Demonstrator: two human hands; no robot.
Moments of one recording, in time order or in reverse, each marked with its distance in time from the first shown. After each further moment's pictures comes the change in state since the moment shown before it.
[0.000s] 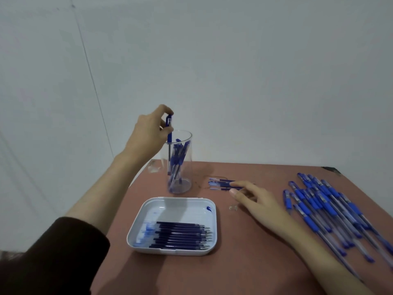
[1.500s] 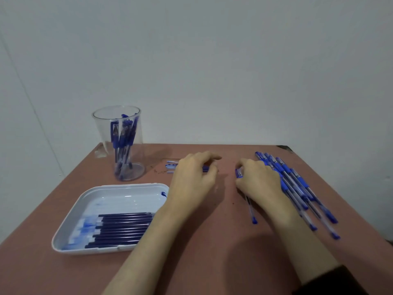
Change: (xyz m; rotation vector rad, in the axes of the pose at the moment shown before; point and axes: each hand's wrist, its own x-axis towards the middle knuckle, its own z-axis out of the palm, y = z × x) left_hand -0.100 0.081 0.144 -0.385 -0.160 0.107; right_hand -0.001 0.001 -0.054 -0.919 0.141 0.392
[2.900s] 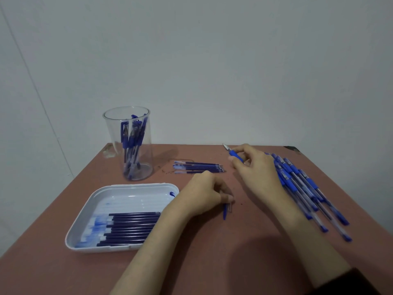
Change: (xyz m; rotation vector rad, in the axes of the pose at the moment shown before) left_hand 0.000 -0.012 -0.002 0.018 -0.554 -0.220; right_hand 0.003 -0.010 0.008 0.716 0.242 -0.195
